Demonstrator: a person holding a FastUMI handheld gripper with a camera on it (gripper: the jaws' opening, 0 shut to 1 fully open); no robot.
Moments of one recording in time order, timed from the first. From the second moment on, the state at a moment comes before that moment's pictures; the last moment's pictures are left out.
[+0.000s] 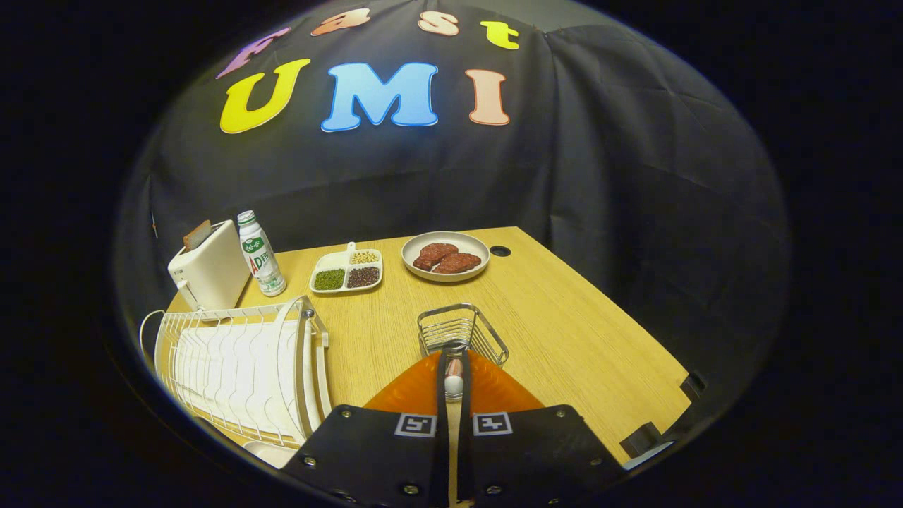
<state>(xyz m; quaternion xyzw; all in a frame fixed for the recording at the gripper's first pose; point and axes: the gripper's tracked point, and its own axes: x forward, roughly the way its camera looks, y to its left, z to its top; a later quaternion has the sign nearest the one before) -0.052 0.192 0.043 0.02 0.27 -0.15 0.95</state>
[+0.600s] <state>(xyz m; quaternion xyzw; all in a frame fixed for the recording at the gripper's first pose) -0.107 0.233 0.115 -0.01 0.22 -0.13 0.97</state>
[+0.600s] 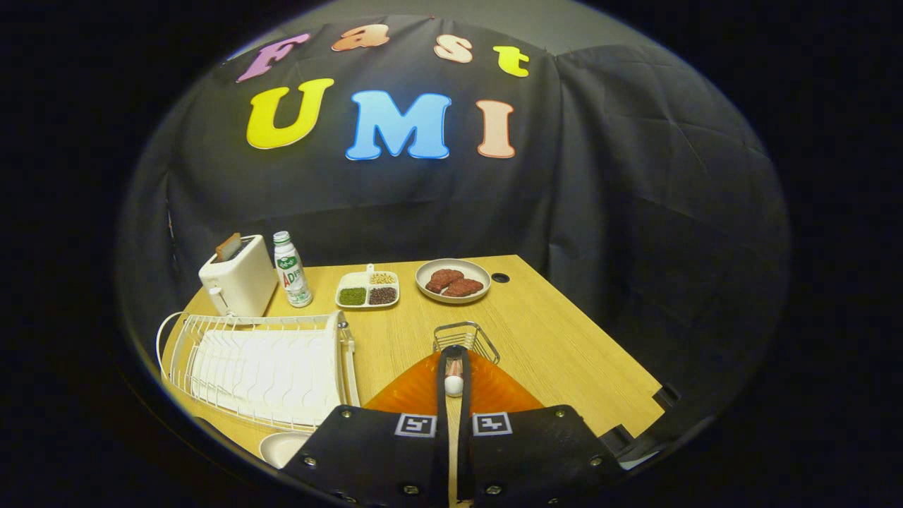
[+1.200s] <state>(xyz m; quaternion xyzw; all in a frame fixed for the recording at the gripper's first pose) -0.183 0.360 0.142 -0.03 0.20 0.02 0.98</state>
